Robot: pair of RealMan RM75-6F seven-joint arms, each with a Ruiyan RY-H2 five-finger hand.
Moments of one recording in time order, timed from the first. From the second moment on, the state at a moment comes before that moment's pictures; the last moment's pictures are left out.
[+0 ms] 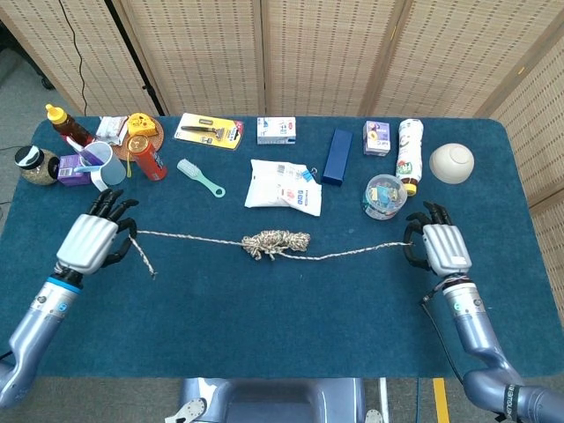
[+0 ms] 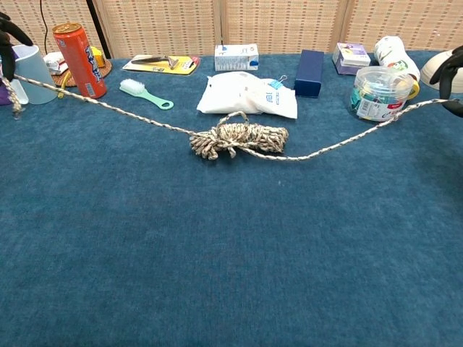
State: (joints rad) left arm -0.52 -1.19 -0.05 -1.51 1.41 1.22 0.03; right arm 0.47 -1.34 0.21 -1.47 -1.20 1.10 -0.04
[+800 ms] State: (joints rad) left arm -0.43 -1.07 -0.10 -1.41 1.32 1.24 -0.03; right arm 0.43 -1.25 0.21 -1.46 -1.19 1.12 -0.03
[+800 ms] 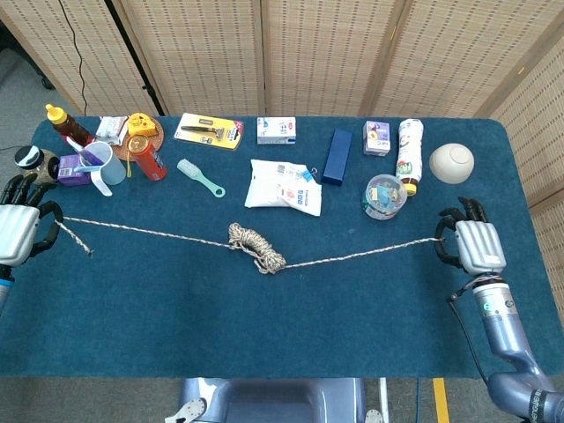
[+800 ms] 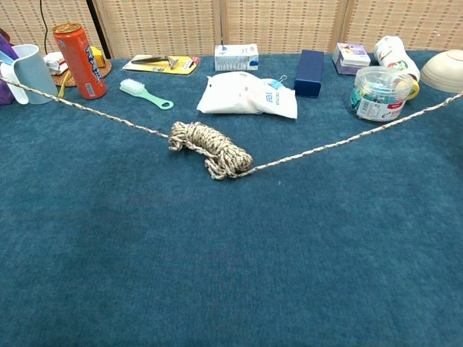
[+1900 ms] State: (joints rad) left arm -0.51 -1.12 -0.14 -1.52 1.43 1.17 0.02; right arm 0.48 -1.18 0.24 -1.65 -1.31 1.12 0.06
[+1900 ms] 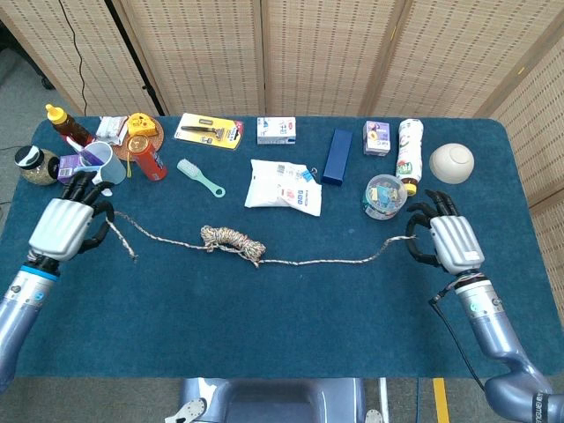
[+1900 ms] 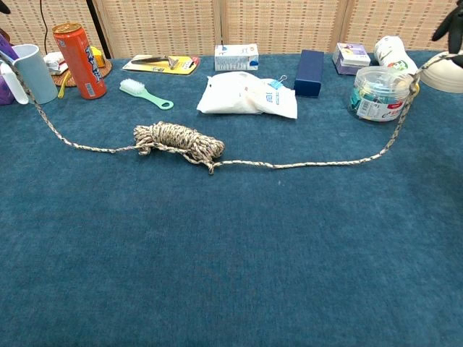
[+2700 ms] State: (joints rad) left arm -0.60 -1.18 -0.15 -1.65 1.38 1.06 0.12; right arm 0.58 -1.23 0.24 -1.73 -1.29 1.06 -0.03
